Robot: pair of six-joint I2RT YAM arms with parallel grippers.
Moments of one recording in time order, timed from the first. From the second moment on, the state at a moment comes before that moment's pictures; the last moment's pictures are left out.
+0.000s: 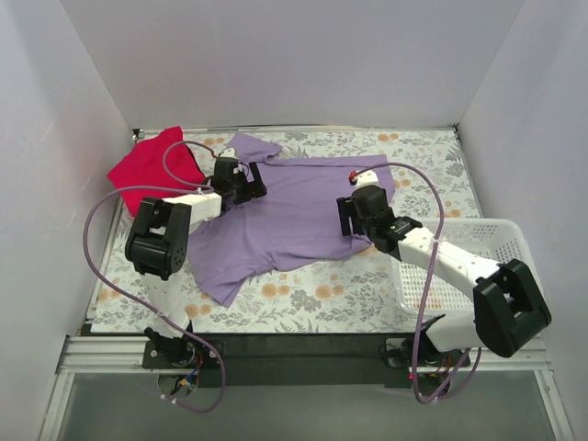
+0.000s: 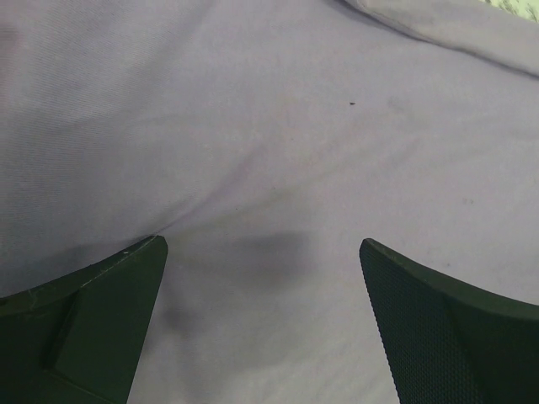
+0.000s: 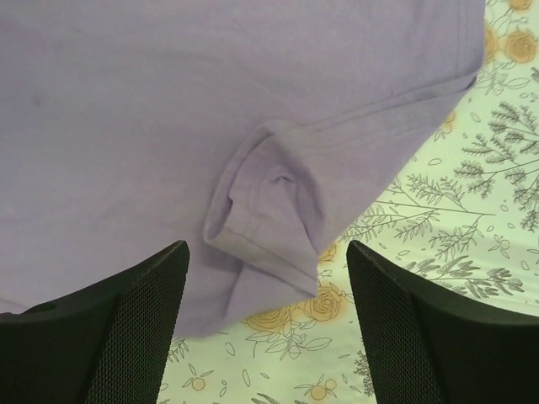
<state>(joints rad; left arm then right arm) -0.29 1.95 1.13 0.15 0.00 -0.51 0.62 1.33 0.82 -0.17 0.36 0.19</state>
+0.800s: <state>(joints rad) -0.24 1.94 1.12 0.14 0.00 -0.49 0.65 1.59 0.94 -0.16 0.27 0.18</state>
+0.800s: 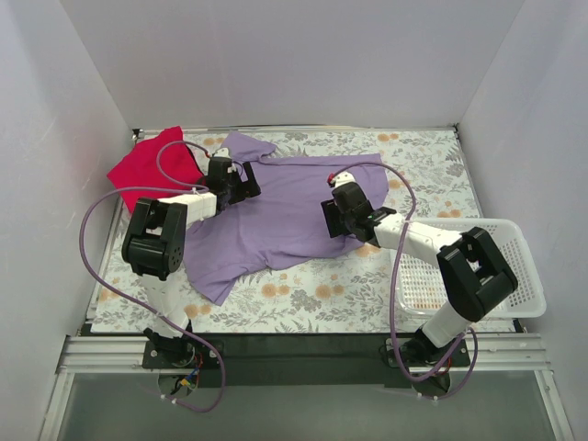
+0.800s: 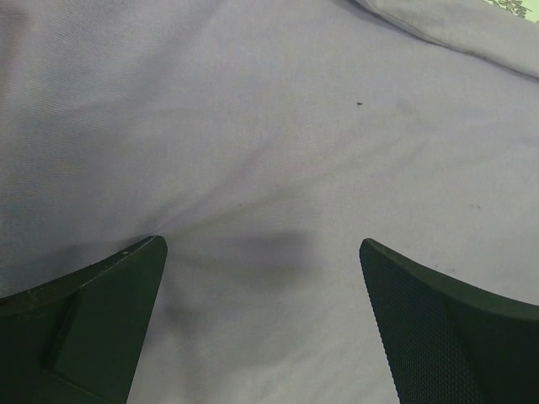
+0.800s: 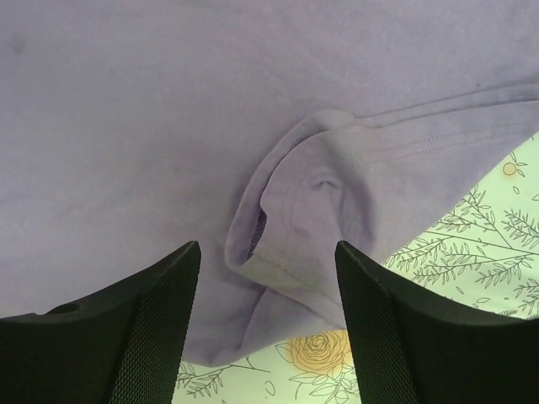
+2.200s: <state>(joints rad) -0.19 1.92 1.10 0.14 0.01 -0.48 0.65 1.14 0.88 -0.44 0.56 0.24</state>
